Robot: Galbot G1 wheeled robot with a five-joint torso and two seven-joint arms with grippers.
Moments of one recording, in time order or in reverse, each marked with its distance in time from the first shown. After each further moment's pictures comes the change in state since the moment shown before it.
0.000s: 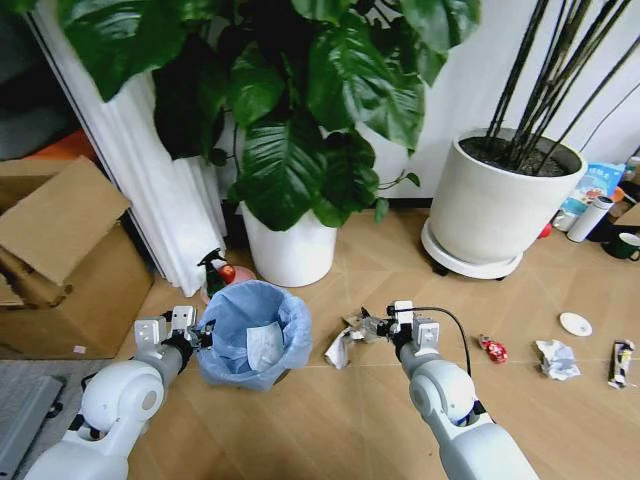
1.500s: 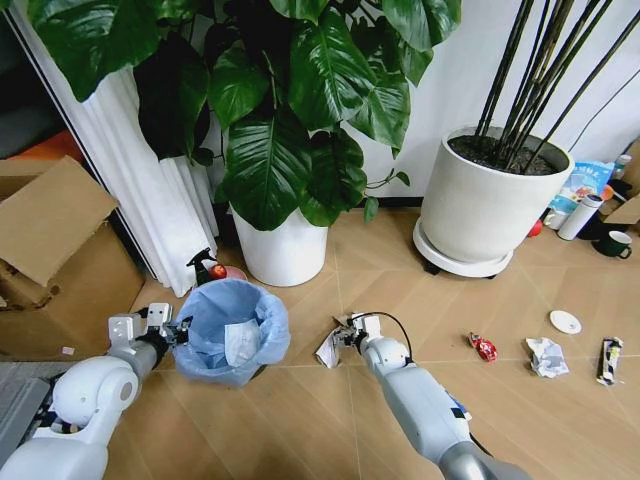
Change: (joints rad) left arm -0.006 0.012 -0.102 0.076 0.080 -0.002 0.158; right arm 0.493 0.180 -0.143 -0.962 -0.069 0.095 -0.209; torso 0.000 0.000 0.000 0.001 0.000
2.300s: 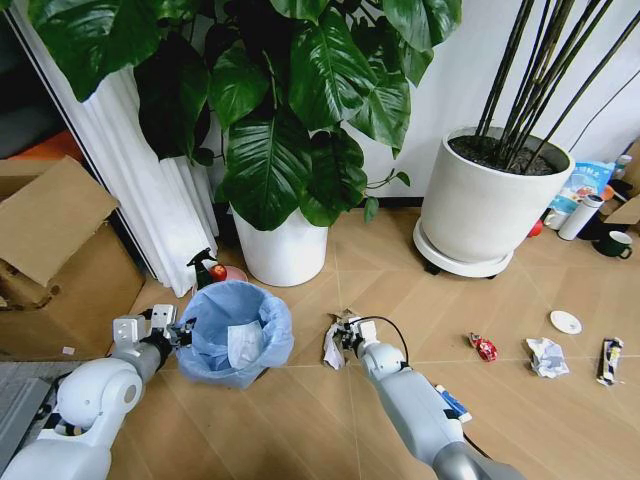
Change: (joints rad) left arm 0.003 -0.001 0.018 -0.009 0.005 0.000 -0.004; right arm -0.036 -0.003 0.013 0.005 -0.120 0.089 -0.013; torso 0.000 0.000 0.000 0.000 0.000
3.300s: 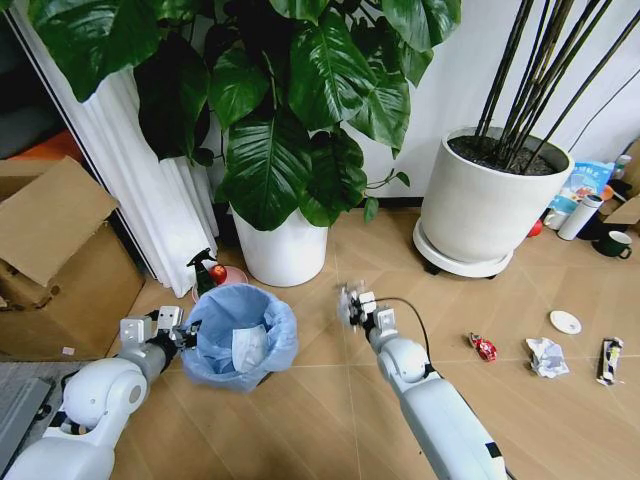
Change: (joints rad) left arm -0.021 0.020 0.037 0.034 -0.018 0.008 0.023; right arm -0.184 -0.138 0.012 0.635 0.046 0.014 0.055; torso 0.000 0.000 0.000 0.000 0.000
